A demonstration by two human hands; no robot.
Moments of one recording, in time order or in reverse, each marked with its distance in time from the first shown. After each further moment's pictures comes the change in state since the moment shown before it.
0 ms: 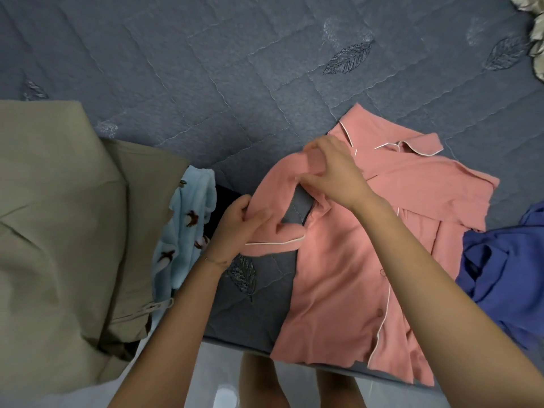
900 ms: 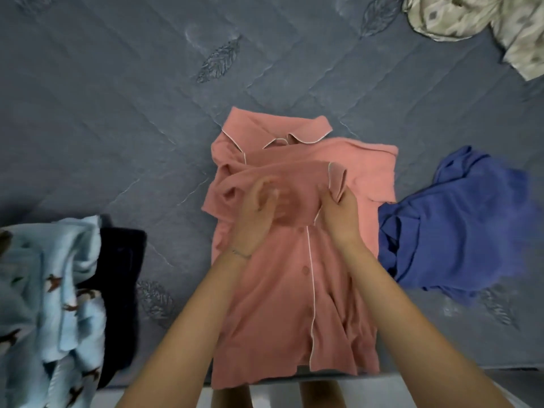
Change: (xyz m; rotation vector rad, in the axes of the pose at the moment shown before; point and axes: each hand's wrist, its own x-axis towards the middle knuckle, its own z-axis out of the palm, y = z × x) left_hand 0.048 0.058 0.238 -0.048 -0.113 0.086; right_hand -0.119 0.154 -0.067 0.826 0.580 0.613
